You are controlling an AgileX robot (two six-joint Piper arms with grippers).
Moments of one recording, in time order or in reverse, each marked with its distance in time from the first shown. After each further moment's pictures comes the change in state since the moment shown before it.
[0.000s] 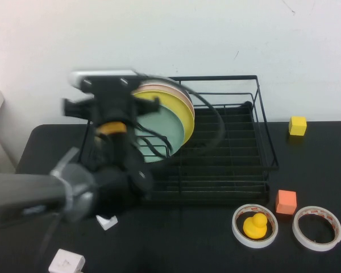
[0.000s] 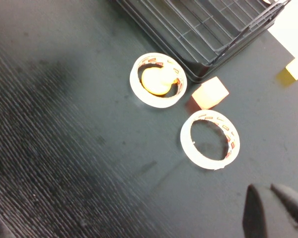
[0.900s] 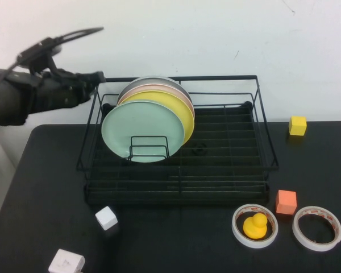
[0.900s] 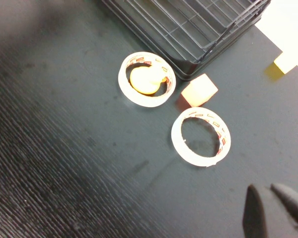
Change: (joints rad) right arm 0.000 0.000 0.000 -0.038 -0.002 0.053; left arm 0.568 0.132 -0.411 -0.227 1.322 0.031
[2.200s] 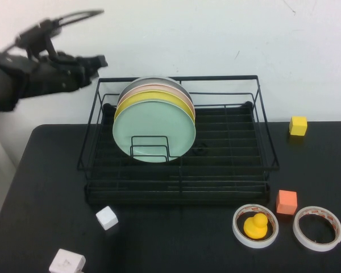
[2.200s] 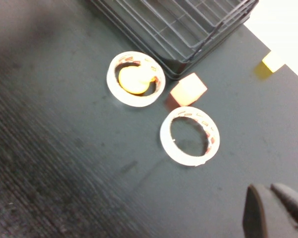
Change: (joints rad) right arm 0.000 0.000 0.002 -0.040 0.000 0.018; left arm -0.009 -0.060 -0.031 0.084 0.068 -0.067
